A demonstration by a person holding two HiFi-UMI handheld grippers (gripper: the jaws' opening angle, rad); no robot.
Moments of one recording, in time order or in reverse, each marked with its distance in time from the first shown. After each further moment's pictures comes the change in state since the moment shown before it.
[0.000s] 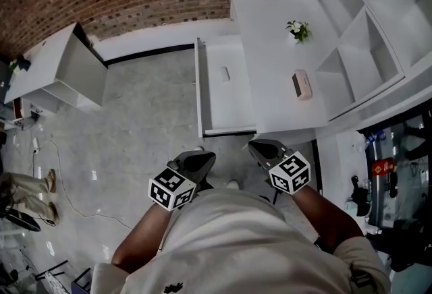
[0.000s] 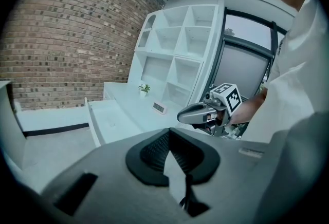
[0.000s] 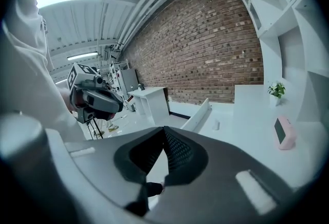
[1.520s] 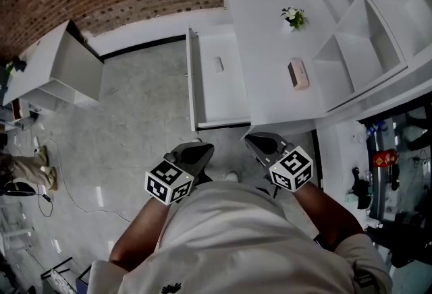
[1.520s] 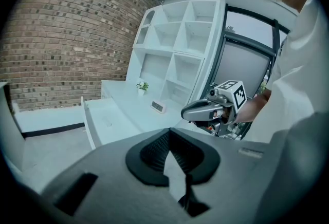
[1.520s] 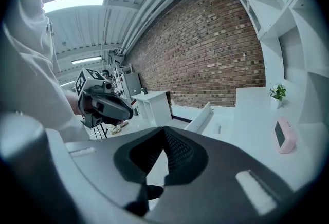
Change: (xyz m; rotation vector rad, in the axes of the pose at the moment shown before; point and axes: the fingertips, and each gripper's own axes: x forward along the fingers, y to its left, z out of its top) left arm 0.033 -0.005 0.007 0.003 0.026 -0.002; right arm -0.019 -0.011 0.008 -0.004 -0.048 0.040
